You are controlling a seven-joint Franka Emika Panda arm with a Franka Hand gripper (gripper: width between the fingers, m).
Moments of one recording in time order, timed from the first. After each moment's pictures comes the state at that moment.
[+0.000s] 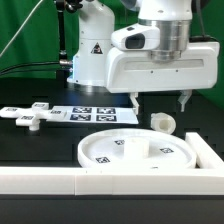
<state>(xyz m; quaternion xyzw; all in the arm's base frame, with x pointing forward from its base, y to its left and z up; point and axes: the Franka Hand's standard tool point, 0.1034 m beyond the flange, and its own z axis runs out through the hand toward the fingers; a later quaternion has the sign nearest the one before) 0.499 0.097 0.059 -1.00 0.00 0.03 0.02</state>
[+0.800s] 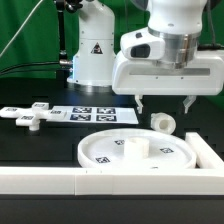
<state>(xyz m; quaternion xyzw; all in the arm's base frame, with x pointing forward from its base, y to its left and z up) 0.479 0.105 0.051 -0.99 0.00 0.16 0.02</state>
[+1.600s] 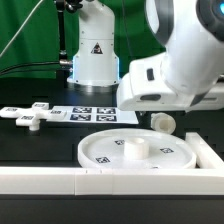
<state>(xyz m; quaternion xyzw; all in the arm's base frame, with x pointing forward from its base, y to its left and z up) 0.463 0.110 0.038 -0.90 -0.02 0.44 0.01</state>
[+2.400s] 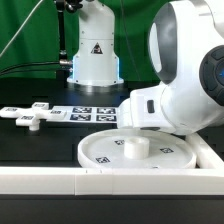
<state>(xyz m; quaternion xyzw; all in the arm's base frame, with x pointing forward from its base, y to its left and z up) 0.460 0.111 0.011 -0.87 -0.03 0.48 0.01</state>
